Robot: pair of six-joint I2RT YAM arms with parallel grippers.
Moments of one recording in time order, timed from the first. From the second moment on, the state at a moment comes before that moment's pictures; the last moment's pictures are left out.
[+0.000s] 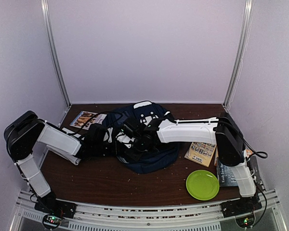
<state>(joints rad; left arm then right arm) -0.66 1.73 0.70 0.37 0.21 -0.65 1.05 2.25 1.85 -0.65 0.08 -0.01</state>
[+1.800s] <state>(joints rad) -0.63 1.79 0.72 0.42 0.27 -0.66 1.00 2.04 1.62 -0.68 -0.01 -0.02</state>
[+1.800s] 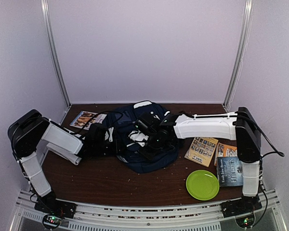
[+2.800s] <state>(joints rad) -0.74 1.54 0.72 0.17 0.13 -0.31 0.73 1.78 1.34 -0.67 -0.15 -0.29</state>
